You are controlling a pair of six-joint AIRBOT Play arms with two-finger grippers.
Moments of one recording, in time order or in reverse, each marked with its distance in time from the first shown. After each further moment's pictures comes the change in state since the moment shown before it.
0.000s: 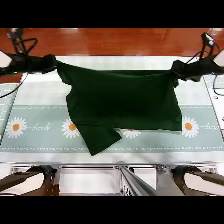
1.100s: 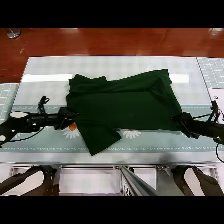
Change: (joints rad) left arm 0.158 0.093 -0.811 -0.647 -0.111 0.370; right arm -0.425 0.637 -0.960 0.341 0.049 -0.281
